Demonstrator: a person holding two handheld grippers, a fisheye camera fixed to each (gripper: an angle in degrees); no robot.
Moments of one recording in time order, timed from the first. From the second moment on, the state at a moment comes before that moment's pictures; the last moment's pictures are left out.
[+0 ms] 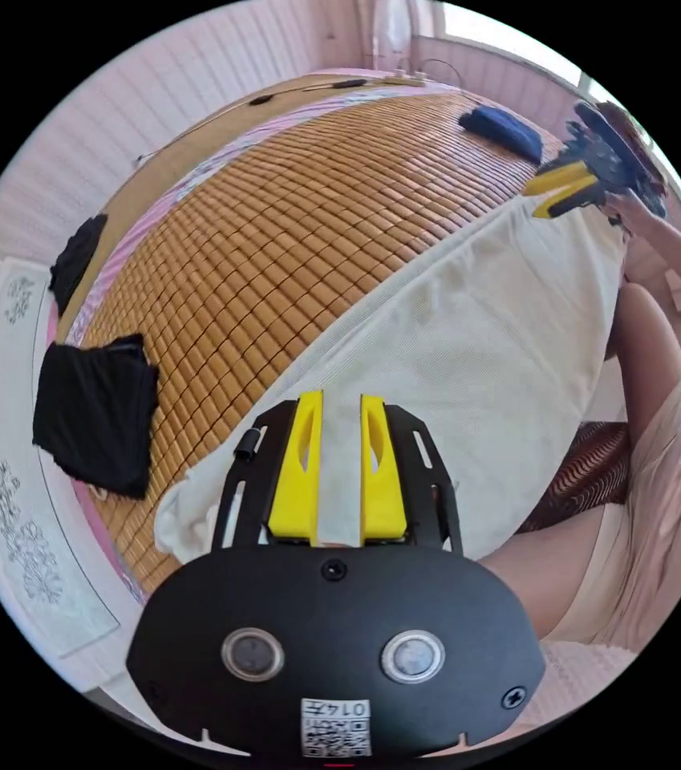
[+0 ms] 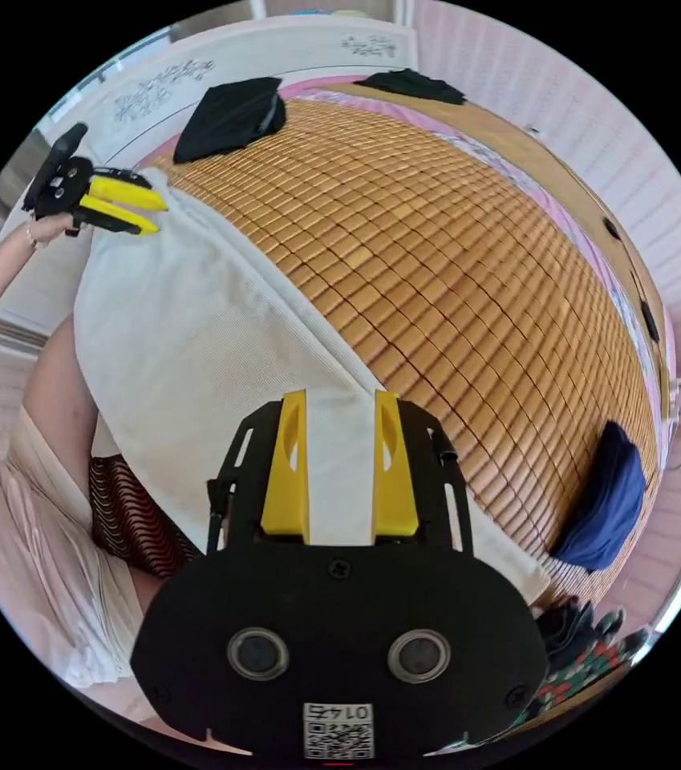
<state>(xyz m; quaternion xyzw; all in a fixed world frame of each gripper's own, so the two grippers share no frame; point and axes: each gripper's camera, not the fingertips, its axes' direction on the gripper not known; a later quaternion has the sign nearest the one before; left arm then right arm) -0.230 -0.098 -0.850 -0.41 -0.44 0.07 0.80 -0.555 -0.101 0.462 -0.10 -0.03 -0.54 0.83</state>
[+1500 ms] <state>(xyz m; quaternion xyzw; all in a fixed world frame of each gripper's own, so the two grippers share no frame) 0.022 0.015 -0.597 -0.46 -0.32 0.09 0.82 -0.079 0.024 0.315 0.03 -0.07 -0.03 1.00</state>
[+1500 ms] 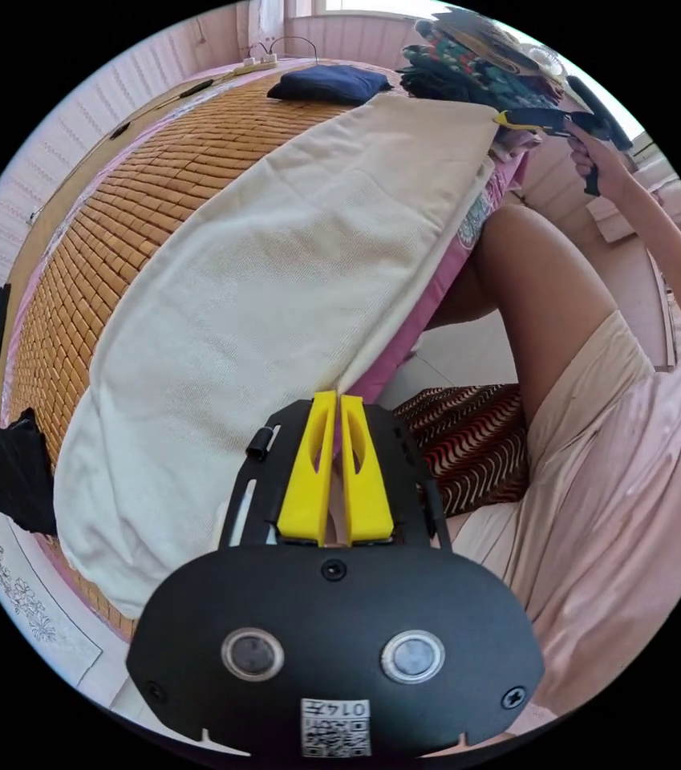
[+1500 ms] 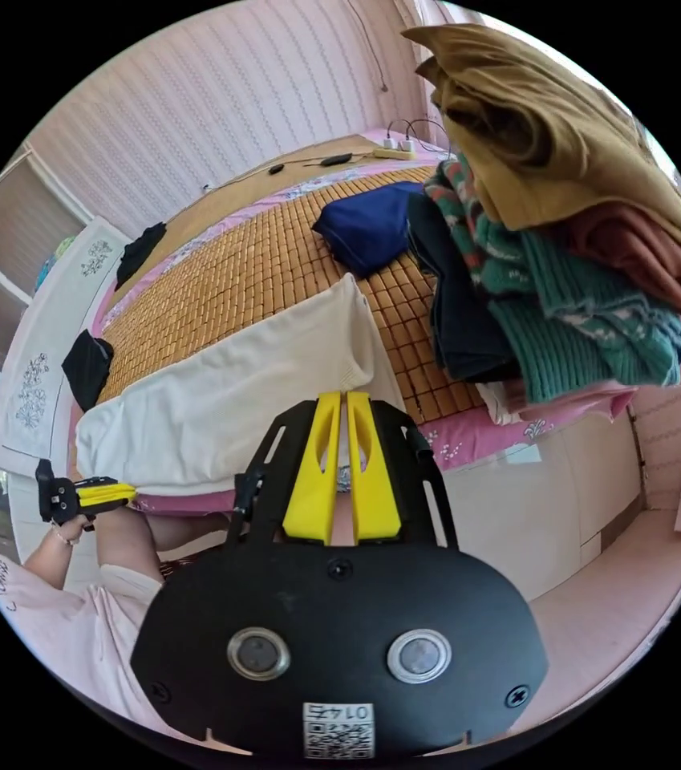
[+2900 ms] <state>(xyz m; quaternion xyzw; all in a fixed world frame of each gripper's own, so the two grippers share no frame) 0.074 0.048 -0.586 -0.47 -0.32 0.08 0.82 -0.209 -0.013 0.425 0.00 0.04 -0.10 0.99</state>
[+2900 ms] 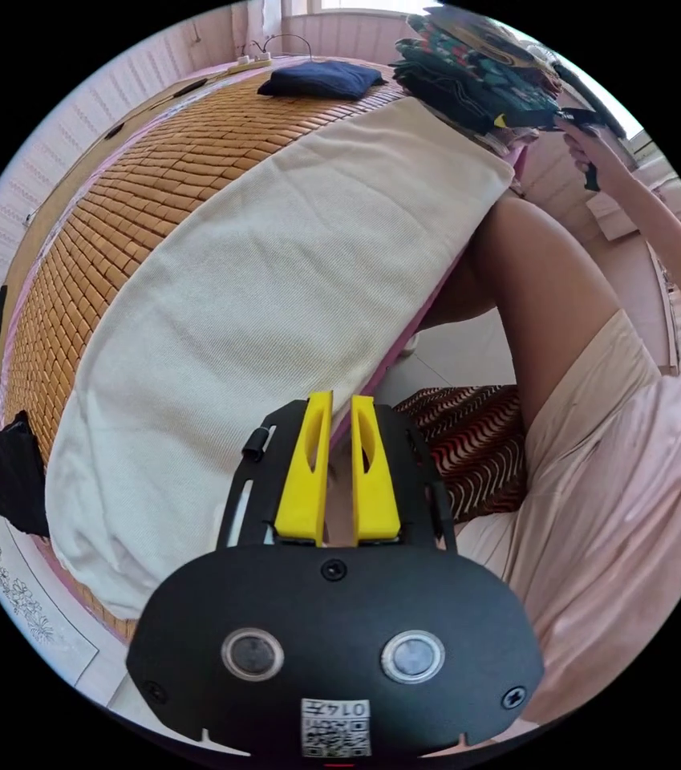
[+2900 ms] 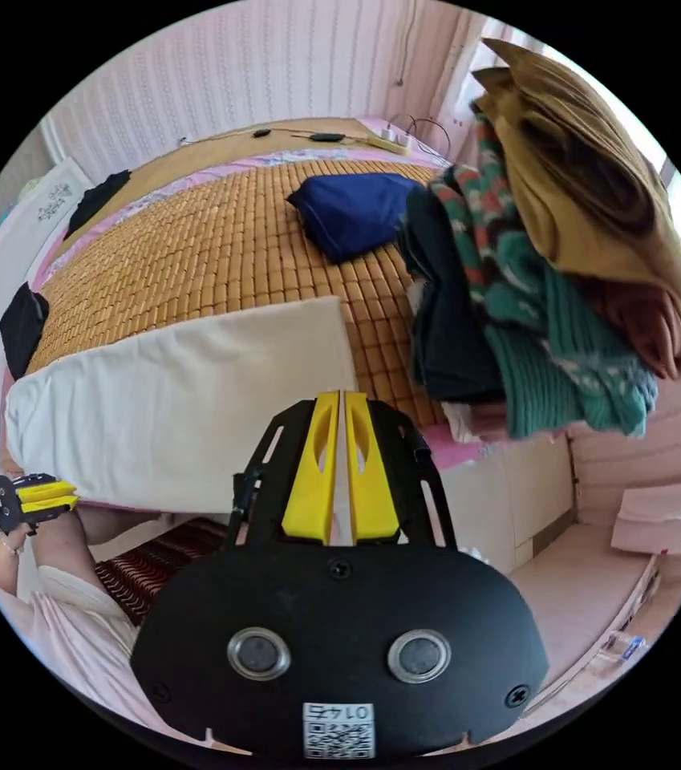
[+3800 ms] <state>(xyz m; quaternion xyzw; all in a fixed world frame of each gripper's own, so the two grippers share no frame) 0.048 0.066 -0.726 -0.34 -0.38 0.02 0.86 -0.762 0.009 0.577 -0.10 -0.04 -0.59 0.80</state>
